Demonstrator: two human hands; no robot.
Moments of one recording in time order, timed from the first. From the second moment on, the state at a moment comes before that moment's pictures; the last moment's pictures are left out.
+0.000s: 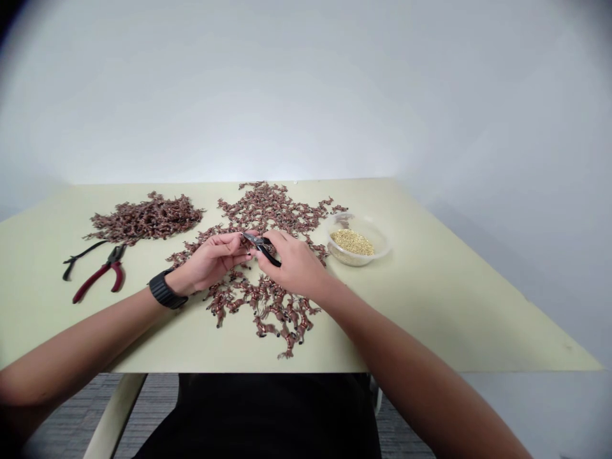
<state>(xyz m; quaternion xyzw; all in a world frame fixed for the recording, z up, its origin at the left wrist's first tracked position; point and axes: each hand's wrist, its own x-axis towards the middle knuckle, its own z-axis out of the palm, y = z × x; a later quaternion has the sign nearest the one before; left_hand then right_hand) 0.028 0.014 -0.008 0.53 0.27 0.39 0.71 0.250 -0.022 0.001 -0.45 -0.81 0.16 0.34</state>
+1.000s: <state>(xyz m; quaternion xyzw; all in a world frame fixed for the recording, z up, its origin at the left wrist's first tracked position) 0.029 0.020 -0.011 0.67 0.36 0.51 0.40 0.234 -0.030 0.003 -0.45 -0.60 0.53 0.39</state>
